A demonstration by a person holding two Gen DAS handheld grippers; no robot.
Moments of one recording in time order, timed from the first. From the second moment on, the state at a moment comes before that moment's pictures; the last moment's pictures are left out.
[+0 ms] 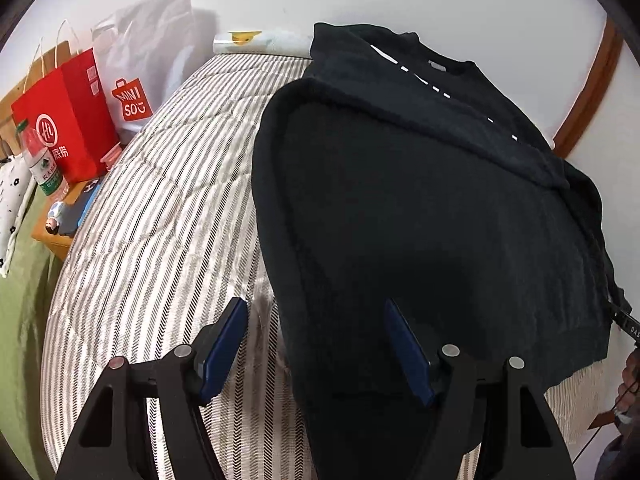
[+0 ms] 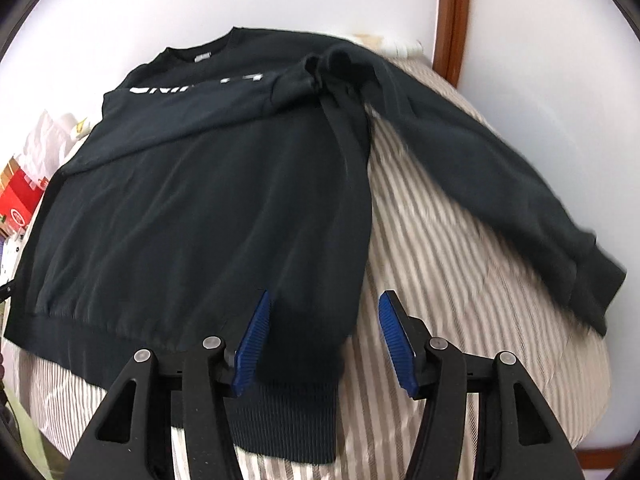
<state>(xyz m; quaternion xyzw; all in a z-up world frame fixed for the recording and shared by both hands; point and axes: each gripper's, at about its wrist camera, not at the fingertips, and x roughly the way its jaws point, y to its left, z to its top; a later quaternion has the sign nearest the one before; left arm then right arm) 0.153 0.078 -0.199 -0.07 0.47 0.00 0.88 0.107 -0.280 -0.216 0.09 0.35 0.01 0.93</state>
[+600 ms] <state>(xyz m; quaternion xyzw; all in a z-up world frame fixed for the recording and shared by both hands) 0.127 0.087 -0.197 -0.10 0.45 -0.01 0.89 0.088 -0.265 -0.216 0.12 0.33 0.03 0.94</state>
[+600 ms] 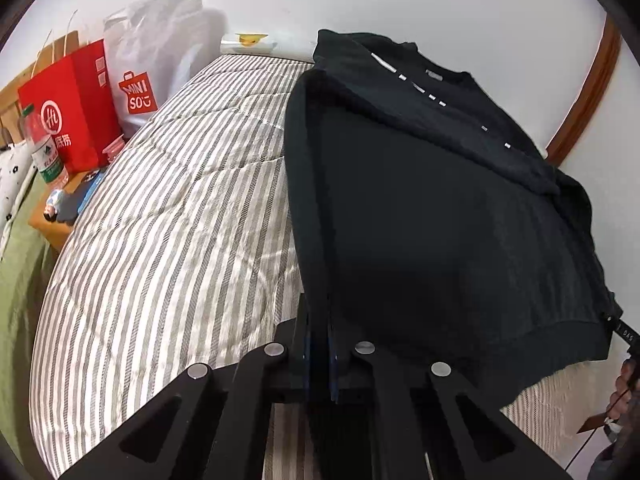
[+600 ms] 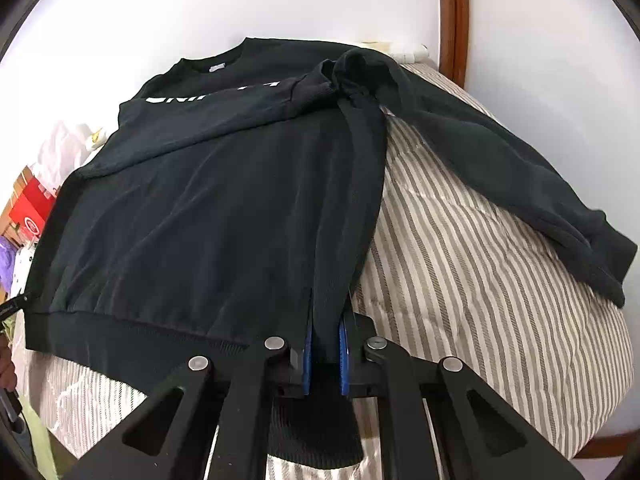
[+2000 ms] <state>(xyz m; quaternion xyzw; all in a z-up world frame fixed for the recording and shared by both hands) 0.098 0.104 -0.143 -0.07 0.42 0.04 0.91 0.055 -0.277 -0.170 0.09 0.30 0.05 0.95</state>
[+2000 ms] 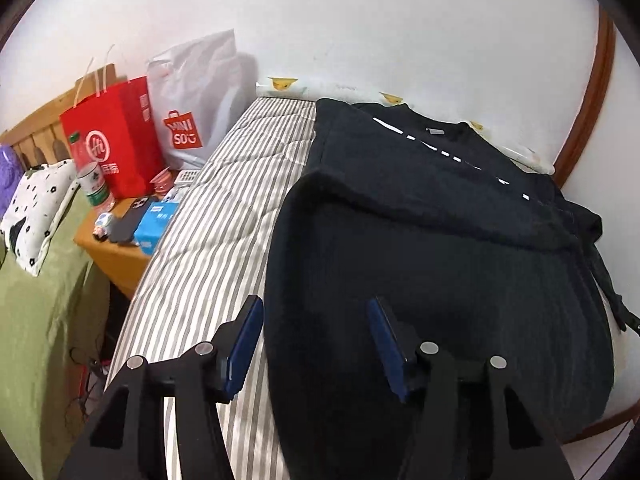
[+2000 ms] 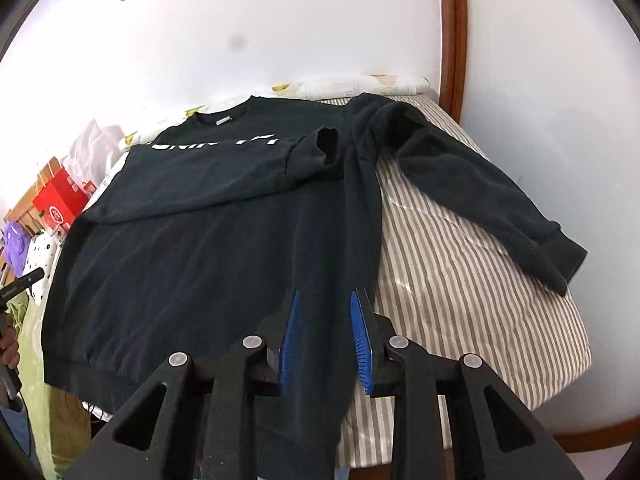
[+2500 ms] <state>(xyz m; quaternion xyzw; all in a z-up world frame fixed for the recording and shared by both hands) 0.235 0.132 -0.182 -0.06 0.46 0.06 0.88 0.118 -0.267 -0.165 0.13 0.31 0.00 0.94</state>
